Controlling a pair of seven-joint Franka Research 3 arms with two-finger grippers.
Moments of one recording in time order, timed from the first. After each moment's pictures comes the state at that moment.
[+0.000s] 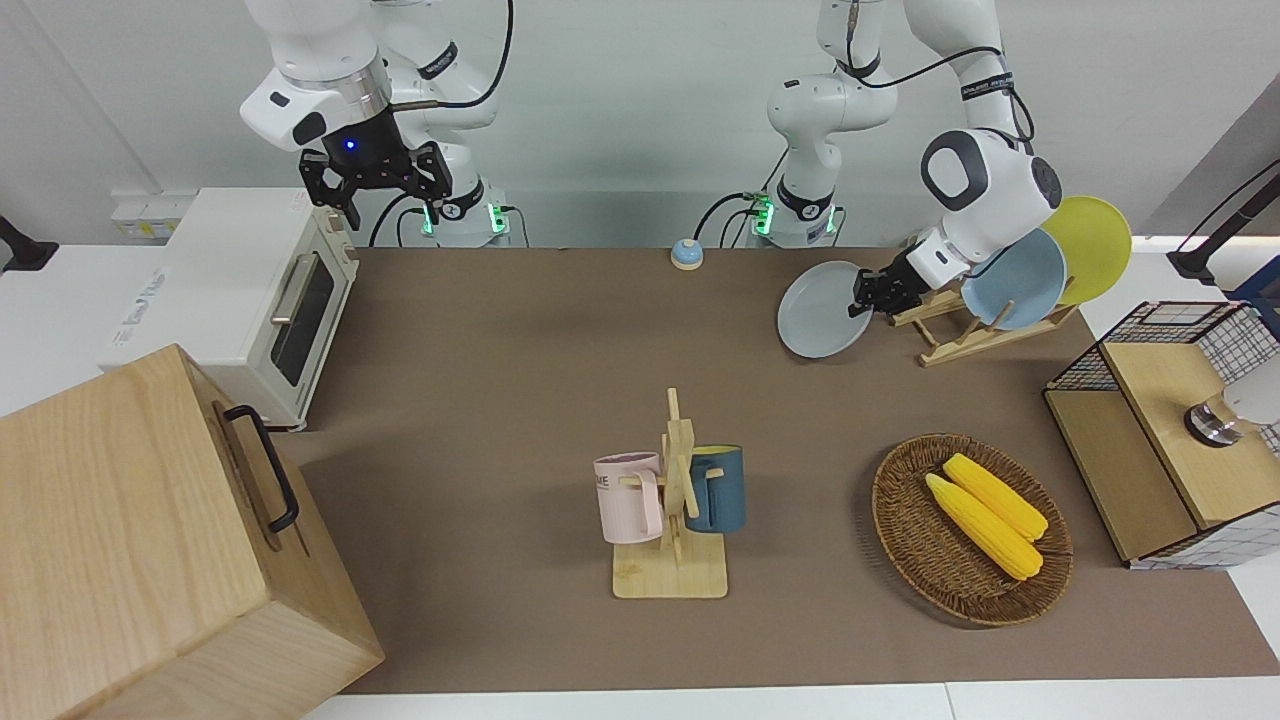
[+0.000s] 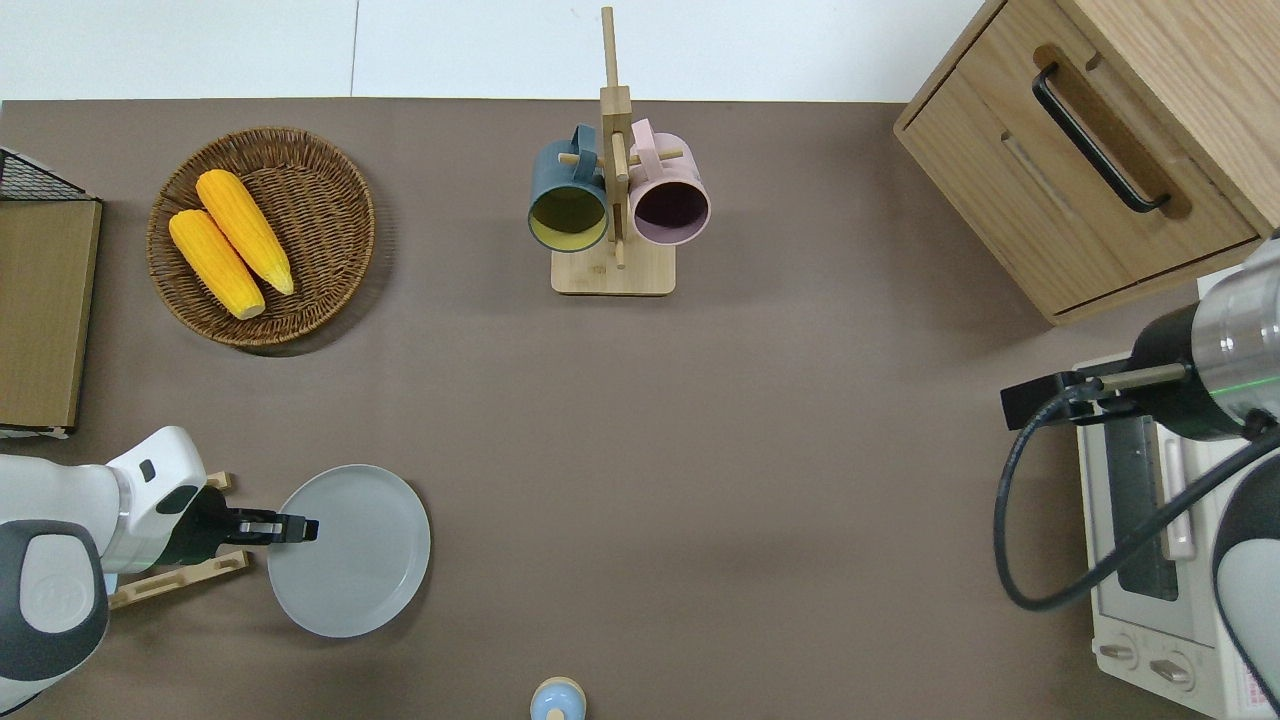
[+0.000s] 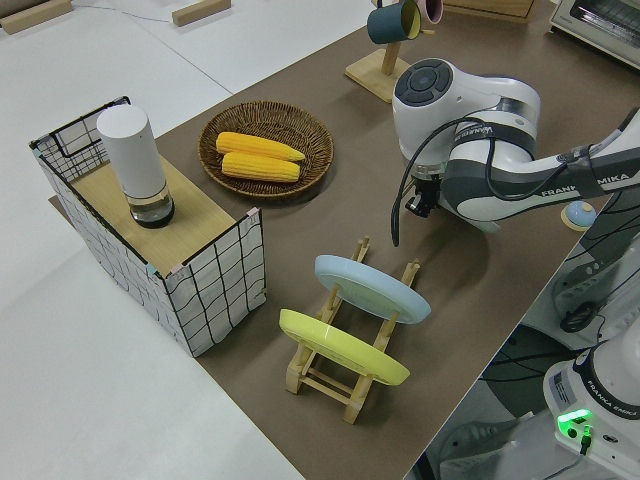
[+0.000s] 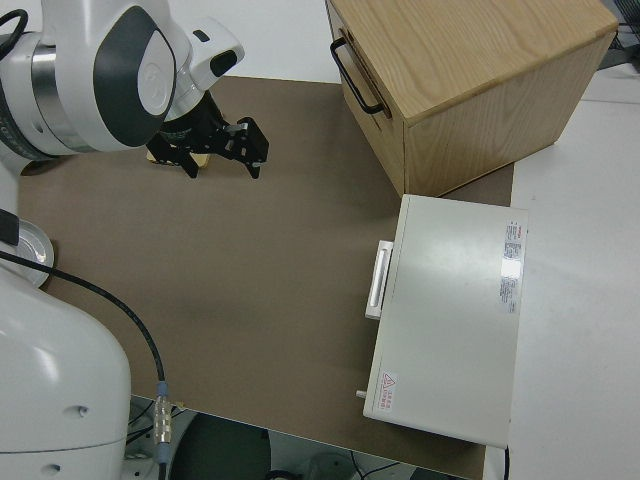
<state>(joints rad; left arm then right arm) 0.11 -0.16 0.03 -2.43 -0.45 2.03 0.47 -0.05 -0.02 0.19 -1.50 0.00 1.42 0.06</state>
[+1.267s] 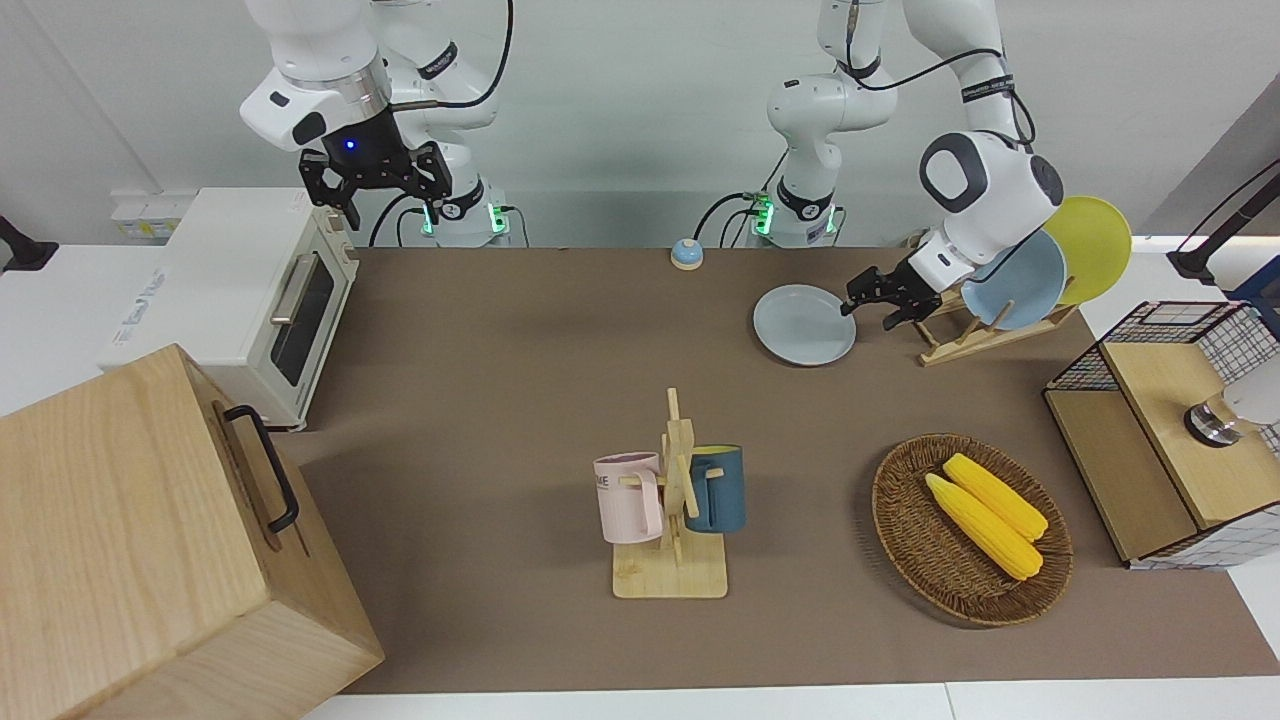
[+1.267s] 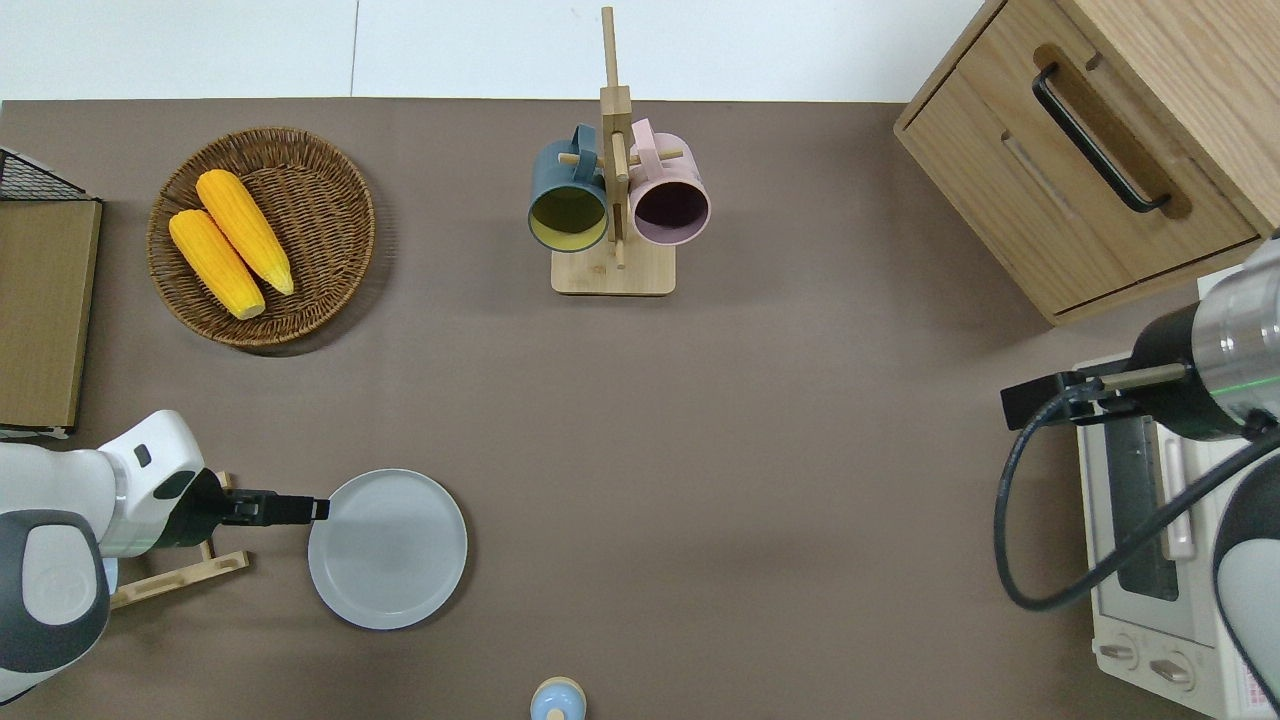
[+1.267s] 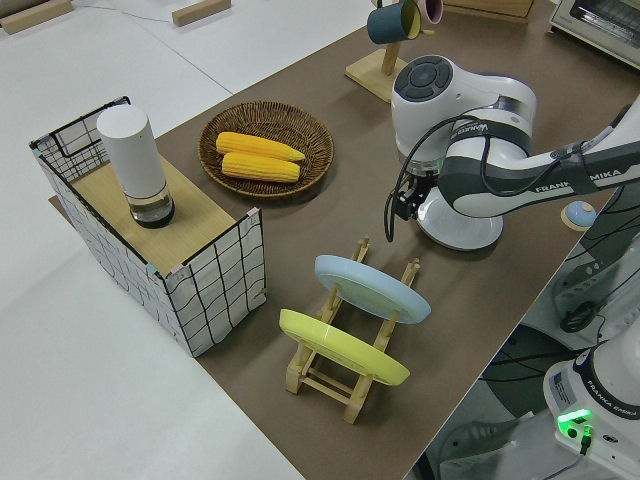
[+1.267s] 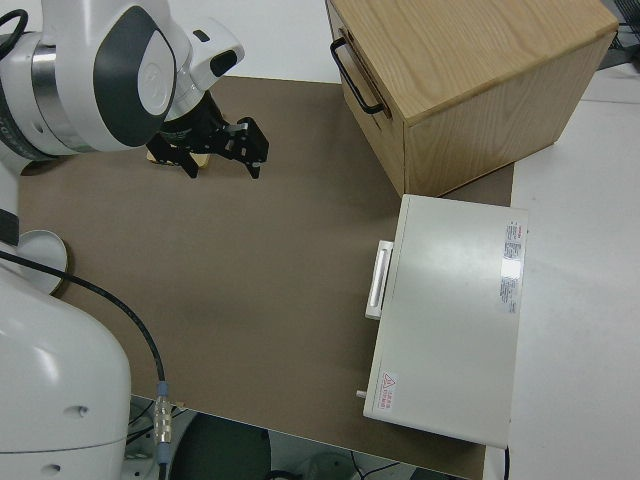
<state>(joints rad) 0.11 -0.16 0.02 -2.39 -0.41 2.08 0.44 -0.05 -0.02 0.19 -1.50 0.00 1.42 0.06</state>
